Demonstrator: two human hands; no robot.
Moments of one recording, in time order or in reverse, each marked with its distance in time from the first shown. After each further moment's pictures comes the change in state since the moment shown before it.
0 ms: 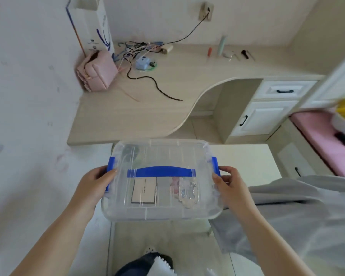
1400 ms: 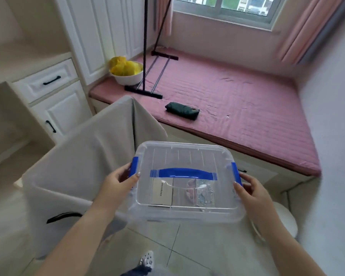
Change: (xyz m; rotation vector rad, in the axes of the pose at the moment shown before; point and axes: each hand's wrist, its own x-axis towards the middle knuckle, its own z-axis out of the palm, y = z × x) left_hand -0.329 0.009 0.484 0.162 -1.150 0.311; right_hand -0.359 0.307 -0.398 0.295 1.045 0.218
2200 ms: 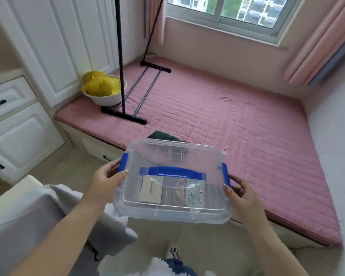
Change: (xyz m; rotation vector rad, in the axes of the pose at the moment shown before) left_hand 0.349 0.110 0.130 -0.009 0.093 -0.005; right_hand 0.380 -0.061 -0.007 0.062 -0.052 -0.018
